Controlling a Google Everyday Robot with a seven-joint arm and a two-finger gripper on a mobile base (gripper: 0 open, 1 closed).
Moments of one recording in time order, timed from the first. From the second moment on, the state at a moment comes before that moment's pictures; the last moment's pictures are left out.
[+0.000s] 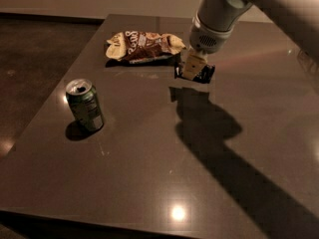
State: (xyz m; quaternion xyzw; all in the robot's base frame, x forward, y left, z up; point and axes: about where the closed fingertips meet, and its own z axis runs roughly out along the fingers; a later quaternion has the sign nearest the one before) arm 0.612 -0.090 0.911 -0.60 0.78 -0.01 0.18
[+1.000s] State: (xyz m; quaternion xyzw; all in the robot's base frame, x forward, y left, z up) arm 0.659 -0.077 0.886 -0.57 0.80 -0.03 0.20
